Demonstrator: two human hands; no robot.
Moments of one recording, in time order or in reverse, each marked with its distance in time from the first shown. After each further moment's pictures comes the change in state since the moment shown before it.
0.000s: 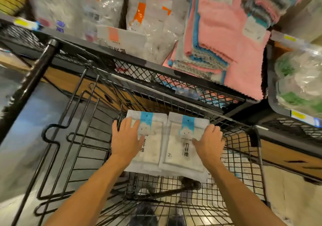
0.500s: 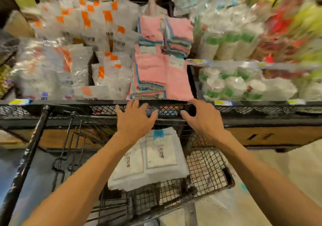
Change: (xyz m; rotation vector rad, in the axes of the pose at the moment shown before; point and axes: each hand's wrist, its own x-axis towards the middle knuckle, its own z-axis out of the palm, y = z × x) left_hand -0.041 0.124 -0.254 -0.081 0.096 0.267; right_hand -0.110 0.038 -0.267 0.189 0.210 -0.189
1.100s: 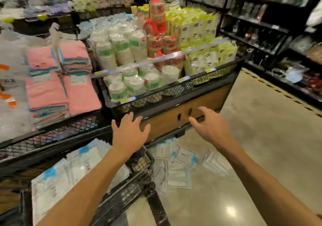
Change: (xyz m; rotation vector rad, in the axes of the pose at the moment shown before) left_hand -0.141 0.327 0.040 -0.013 -0.085 0.389; right_hand -0.245 0.320 -0.136 0.140 0.235 0.504
